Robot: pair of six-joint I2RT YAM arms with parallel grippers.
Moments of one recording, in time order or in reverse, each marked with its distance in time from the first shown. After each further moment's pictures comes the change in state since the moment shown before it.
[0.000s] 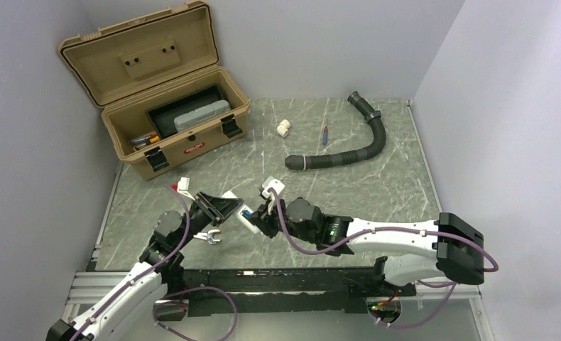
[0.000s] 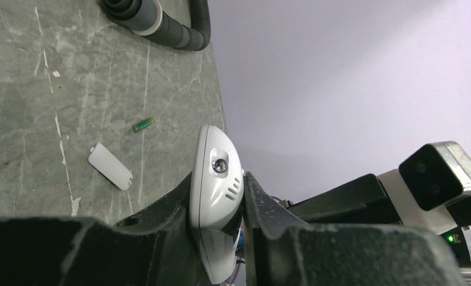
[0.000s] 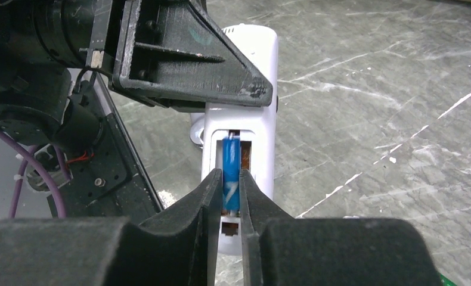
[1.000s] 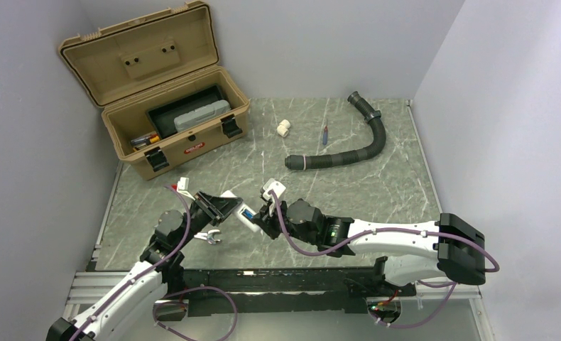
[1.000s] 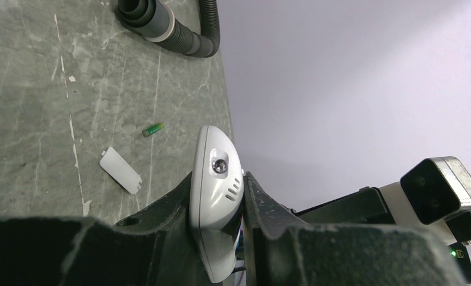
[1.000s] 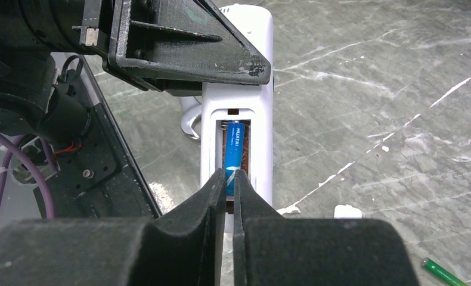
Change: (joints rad) left arm 0.001 0.021 -0.002 0.000 -0.024 0.004; right arm 0.006 -0.010 -0.018 -0.021 0.021 -0.011
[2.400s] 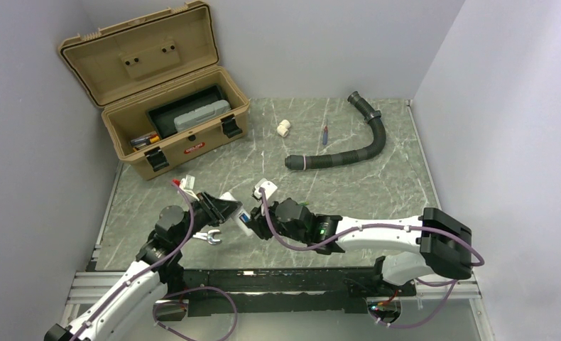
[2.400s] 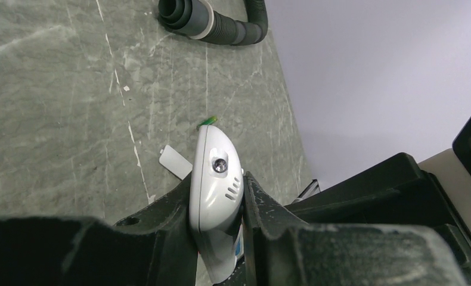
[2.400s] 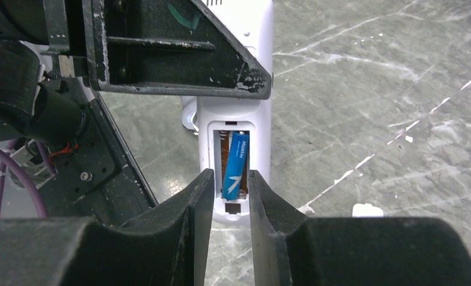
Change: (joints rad) left arm 0.000 -0.029 0.070 -0.203 0.005 0.297; right arm -0.001 0.102 0.043 -0.007 -0.011 0.058
